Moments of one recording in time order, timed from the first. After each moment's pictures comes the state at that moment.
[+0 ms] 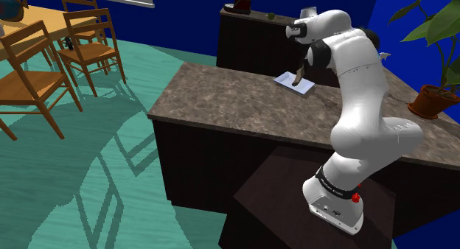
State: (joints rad) arm -0.65 0.94 -0.49 -0.94 0.03 1.81 -1.32
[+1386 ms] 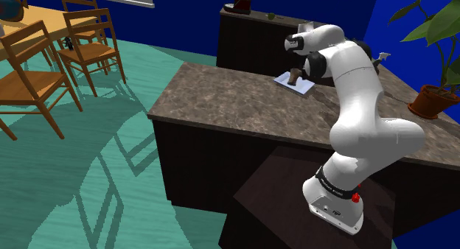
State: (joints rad) arm -0.71 1.08 -0.46 -0.86 0.05 1.89 -1.31
